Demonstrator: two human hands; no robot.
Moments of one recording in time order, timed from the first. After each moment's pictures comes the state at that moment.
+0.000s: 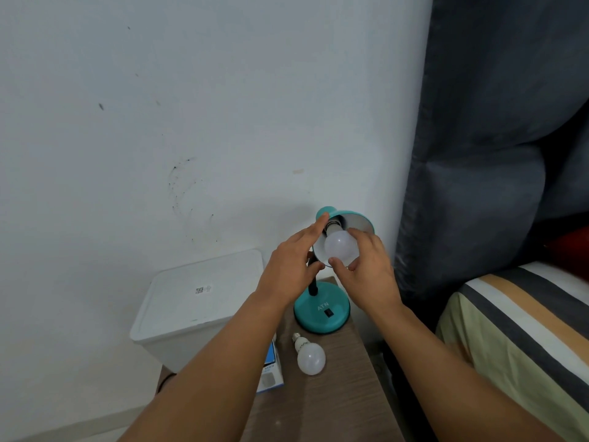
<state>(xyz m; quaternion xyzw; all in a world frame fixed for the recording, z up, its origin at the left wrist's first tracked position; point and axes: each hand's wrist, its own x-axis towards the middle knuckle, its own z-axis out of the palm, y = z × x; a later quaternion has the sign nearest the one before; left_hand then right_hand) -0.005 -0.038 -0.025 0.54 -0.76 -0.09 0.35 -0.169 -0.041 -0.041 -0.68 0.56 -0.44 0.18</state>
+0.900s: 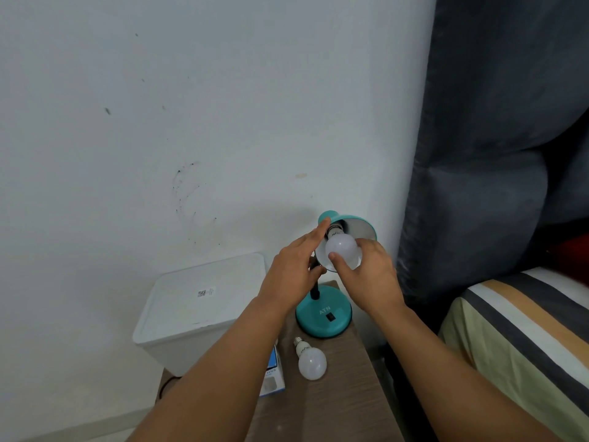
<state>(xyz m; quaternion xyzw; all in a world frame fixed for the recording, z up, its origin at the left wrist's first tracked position) -0.006 -0.034 -0.024 0.54 -0.75 -0.10 0.36 -0.168 -0.041 -0.032 -0.65 0.60 -0.42 0.19</state>
